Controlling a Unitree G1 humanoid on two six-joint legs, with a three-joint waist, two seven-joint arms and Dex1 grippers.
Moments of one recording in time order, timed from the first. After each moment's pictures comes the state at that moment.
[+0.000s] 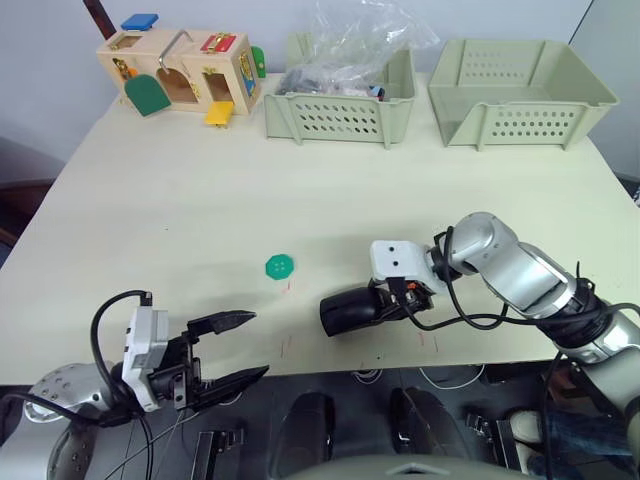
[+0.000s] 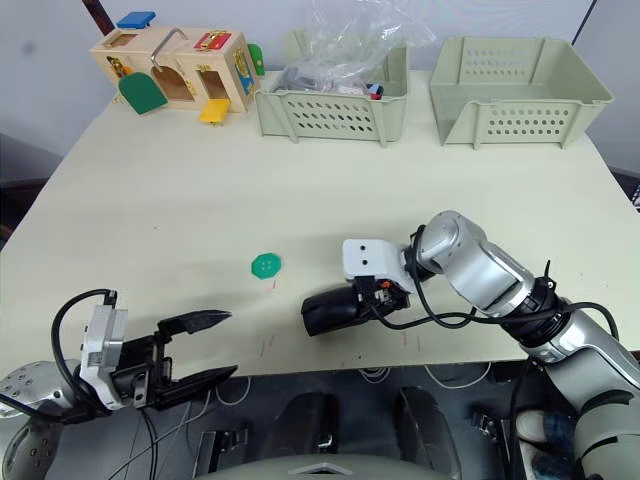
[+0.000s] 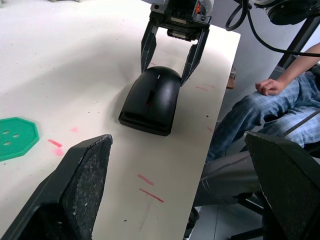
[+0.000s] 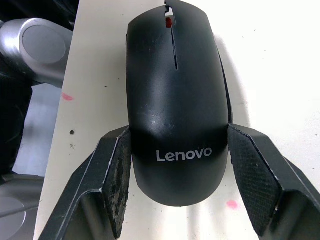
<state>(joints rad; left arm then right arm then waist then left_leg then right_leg) 0.42 0.74 0.38 -0.37 -0.70 0.20 -1.30 -0.79 -0.62 0.65 -0.27 0.07 0.78 1.26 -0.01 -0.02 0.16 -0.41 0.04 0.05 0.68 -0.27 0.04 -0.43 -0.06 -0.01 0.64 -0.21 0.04</state>
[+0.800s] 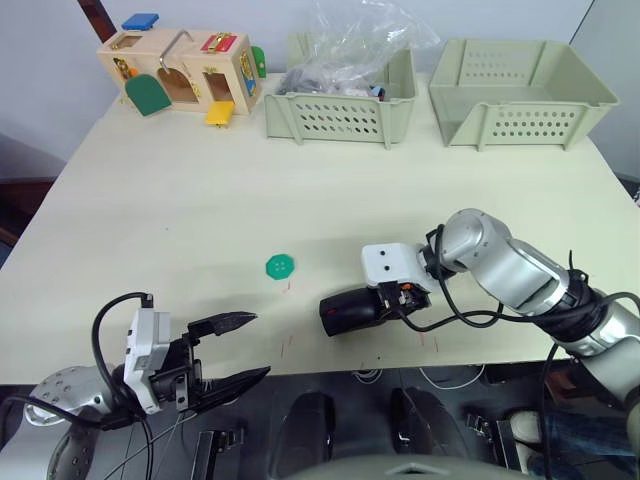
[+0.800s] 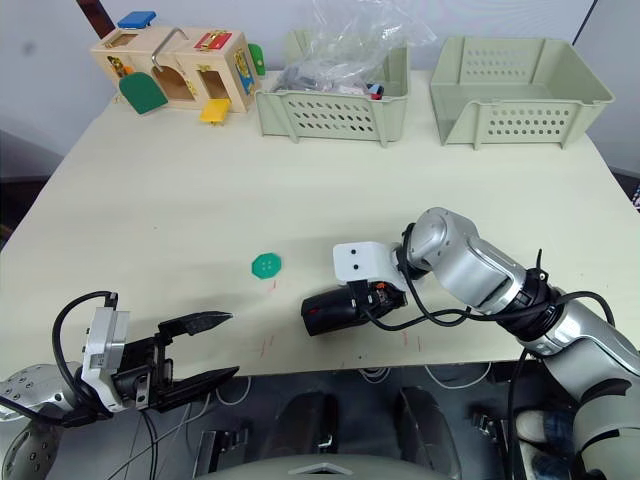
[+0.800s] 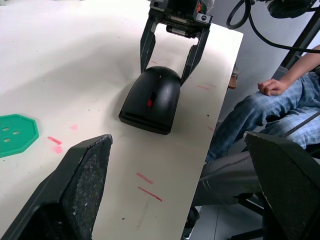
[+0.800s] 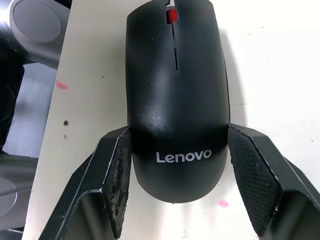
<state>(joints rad) 0.44 0.73 0.38 -0.38 -0.70 0.20 -1.28 -0.85 -0.62 0.72 -0.28 0.02 0.81 1.27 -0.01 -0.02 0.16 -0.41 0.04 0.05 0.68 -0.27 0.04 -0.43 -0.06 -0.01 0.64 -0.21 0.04</state>
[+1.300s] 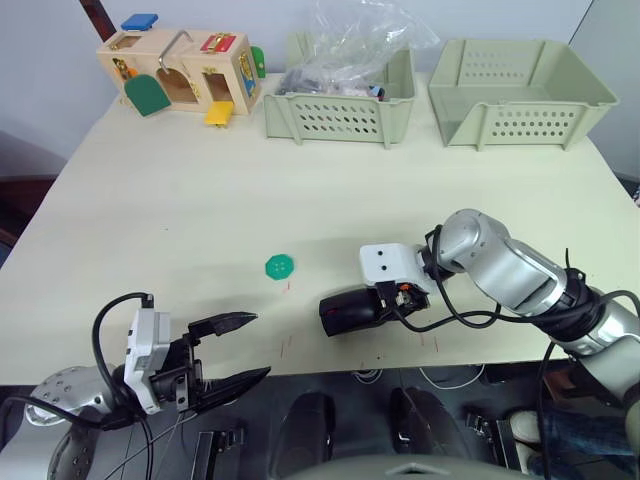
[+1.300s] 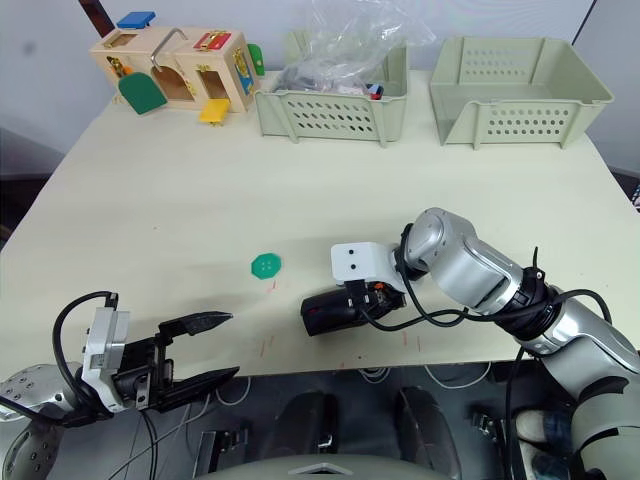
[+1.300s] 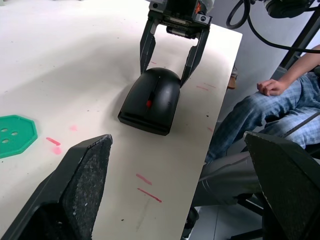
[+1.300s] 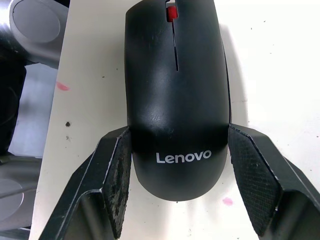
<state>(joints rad) 0.44 0.73 0.38 -0.38 -0.70 0.20 -1.28 -0.86 -0.61 0.73 -0.29 0.02 0.87 1.27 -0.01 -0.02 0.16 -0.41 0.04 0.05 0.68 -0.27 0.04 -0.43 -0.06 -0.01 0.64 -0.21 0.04</state>
